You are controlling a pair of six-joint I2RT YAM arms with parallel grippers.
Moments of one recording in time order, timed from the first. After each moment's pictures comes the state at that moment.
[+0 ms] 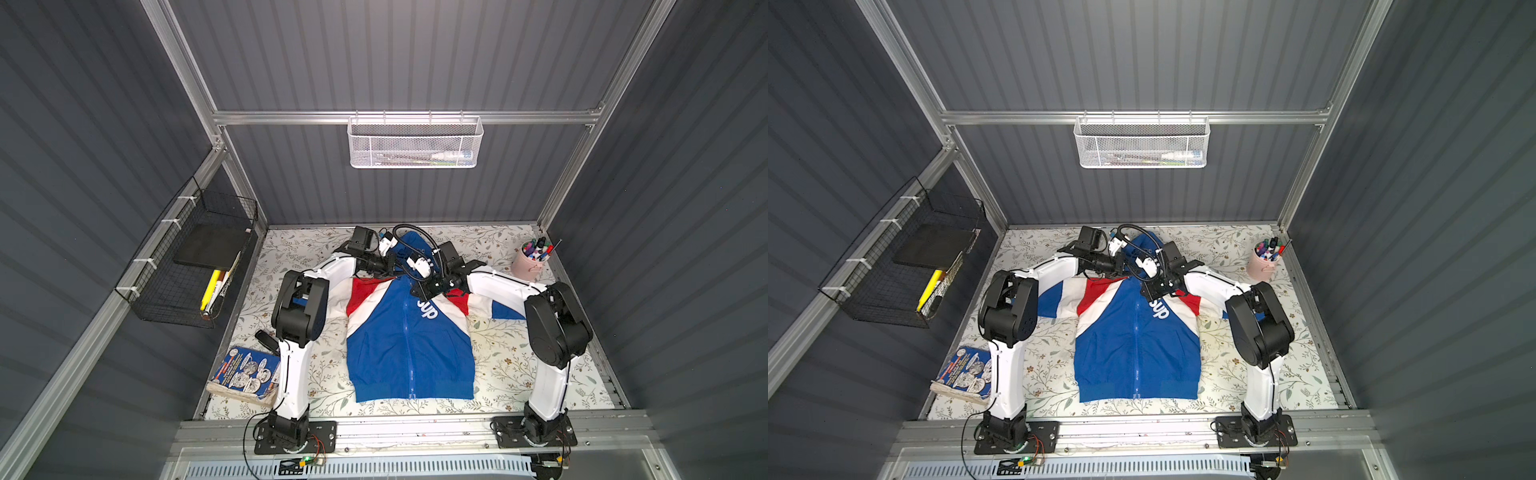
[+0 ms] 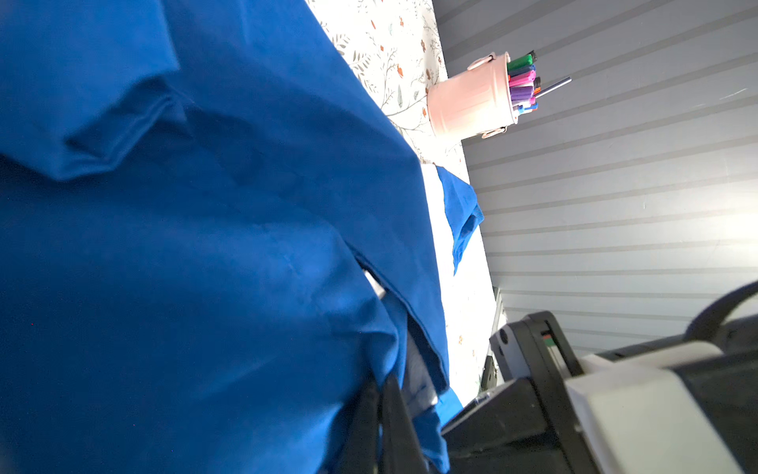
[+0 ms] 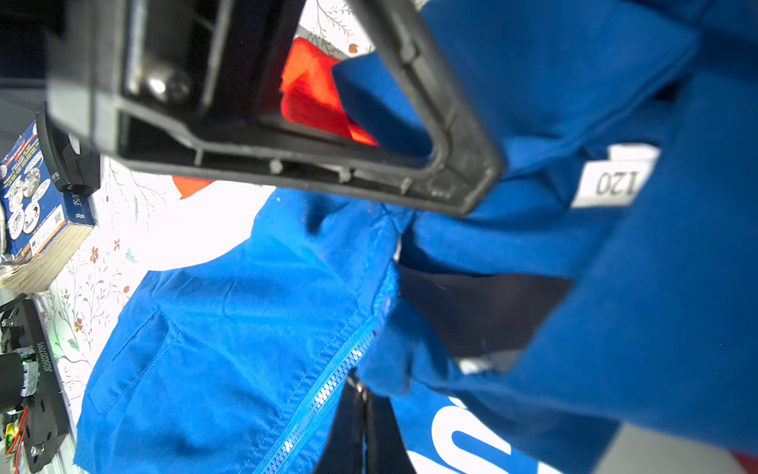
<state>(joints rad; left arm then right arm) -0.37 2.17 1.62 -0.31 0.95 -0.39 0.53 1.90 1.33 -0.40 -0.43 0.04</state>
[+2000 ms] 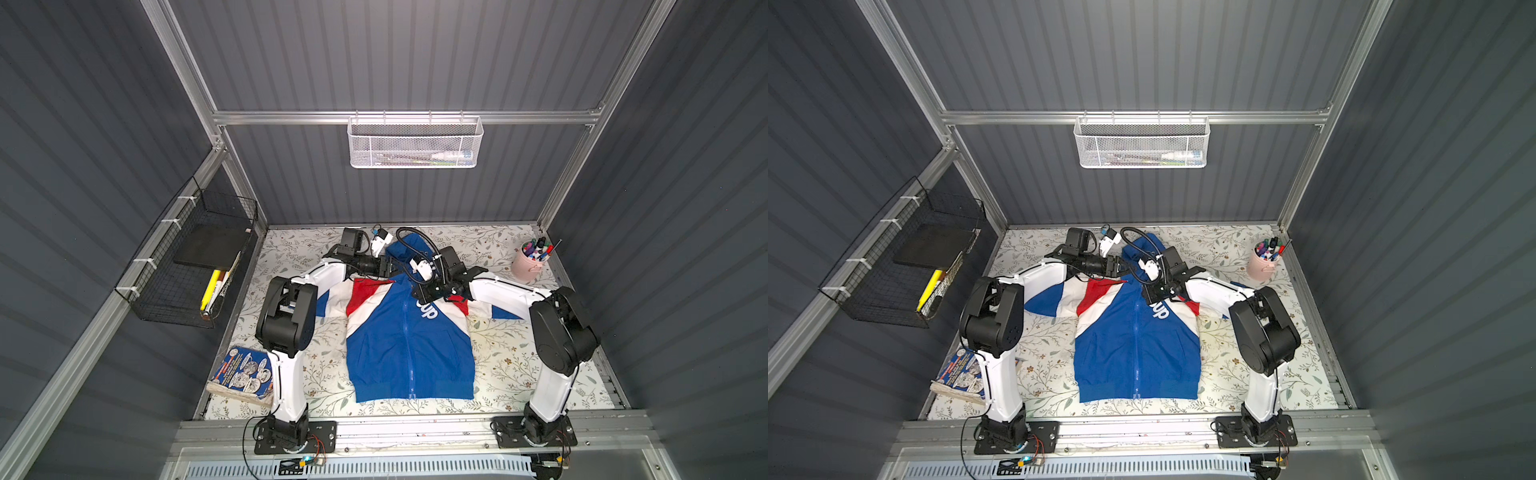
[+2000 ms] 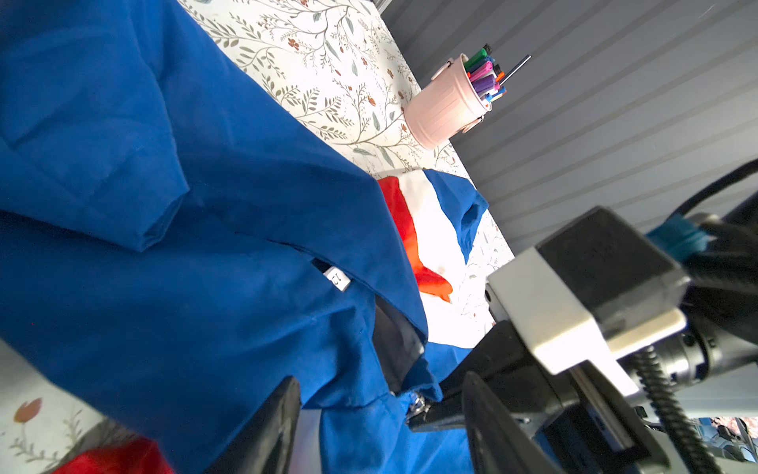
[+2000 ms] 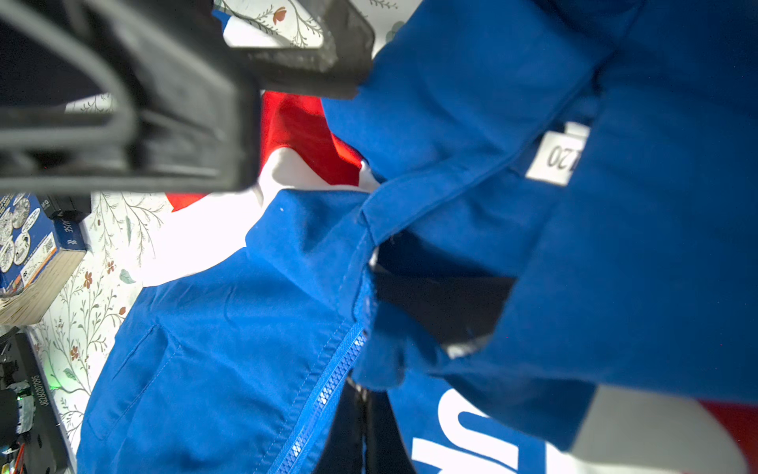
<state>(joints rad) -0.35 2.03 1.45 -0.18 0.94 -0.18 0.55 1.84 1.24 -0.32 -0.37 0.14</state>
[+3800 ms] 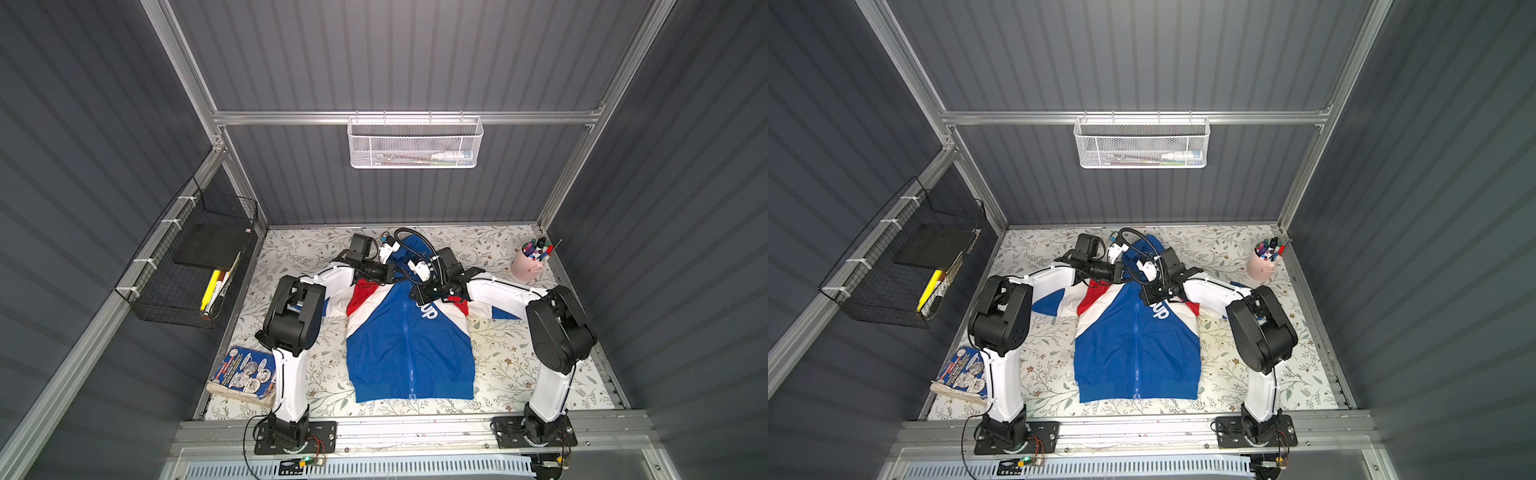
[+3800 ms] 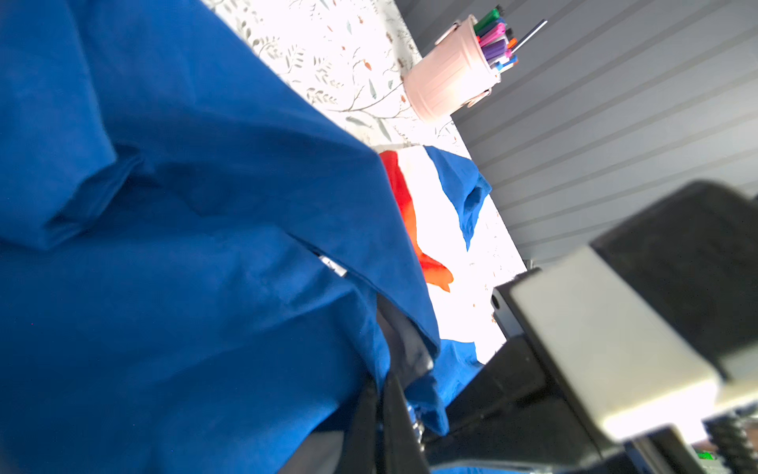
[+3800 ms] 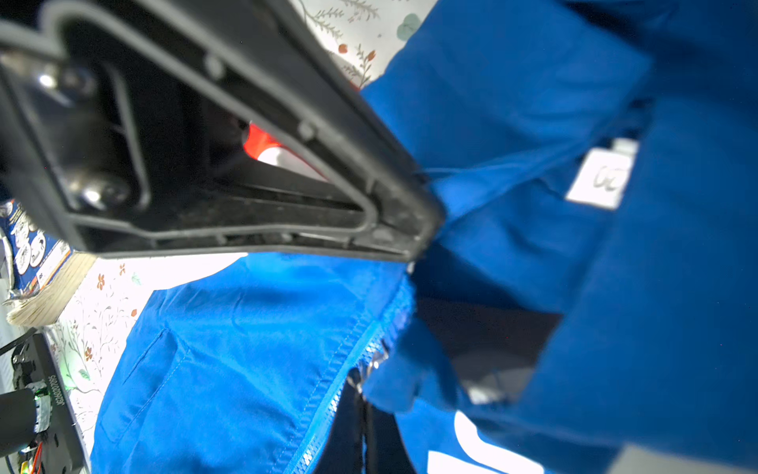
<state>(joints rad) -0.38 2.06 1.42 -0.14 0.92 -0.23 0.56 1.87 1.25 -0.30 -0.39 0.17</state>
